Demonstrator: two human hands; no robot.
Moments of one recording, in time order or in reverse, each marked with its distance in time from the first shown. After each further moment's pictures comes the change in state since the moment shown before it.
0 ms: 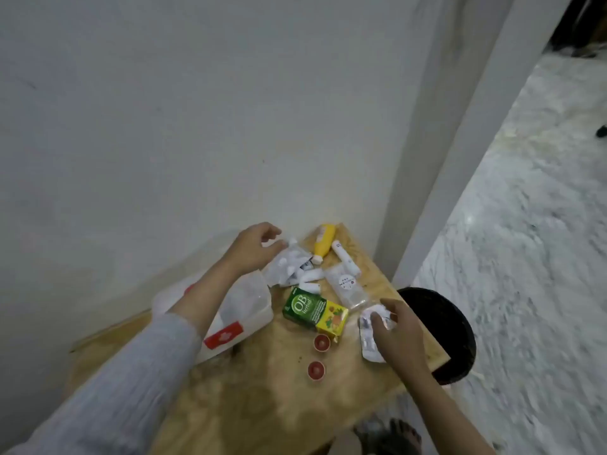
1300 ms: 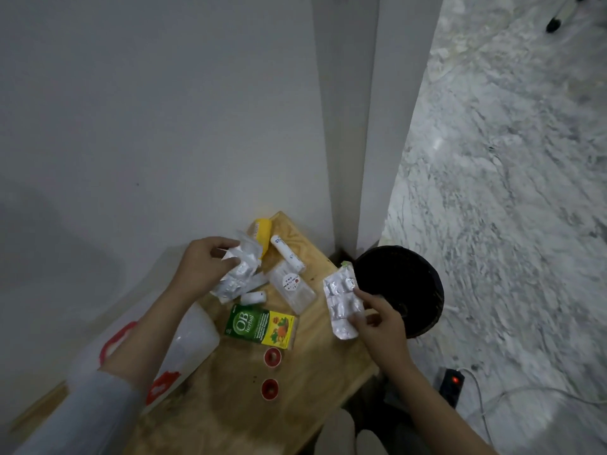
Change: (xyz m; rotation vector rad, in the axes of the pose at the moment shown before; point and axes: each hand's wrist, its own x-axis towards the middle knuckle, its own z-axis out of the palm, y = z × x) left_hand 0.039 0.053 0.047 -0.009 -0.047 -0.075; right_hand 0.040 0.059 -0.040 0.319 0.000 0.112
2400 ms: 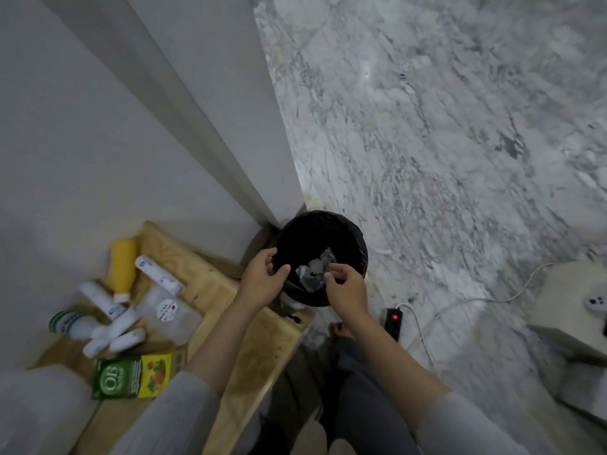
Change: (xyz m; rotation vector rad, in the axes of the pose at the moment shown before) left_hand 0.005 0.102 0.285 0.000 -0.438 -0.193; right_hand 0.087 0.068 -0.111 -0.005 0.186 0.456
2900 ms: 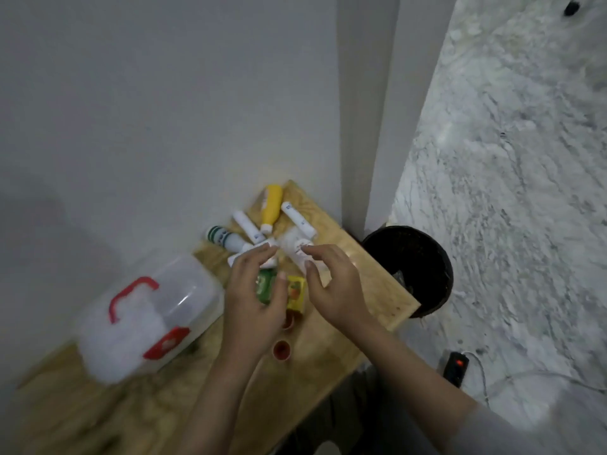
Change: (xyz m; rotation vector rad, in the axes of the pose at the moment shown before) left_hand -0.201 -0.129 -0.143 -0.102 0.719 0.459; right_hand -0.180 -0.053 0.162 -0.129 -0.204 -1.046
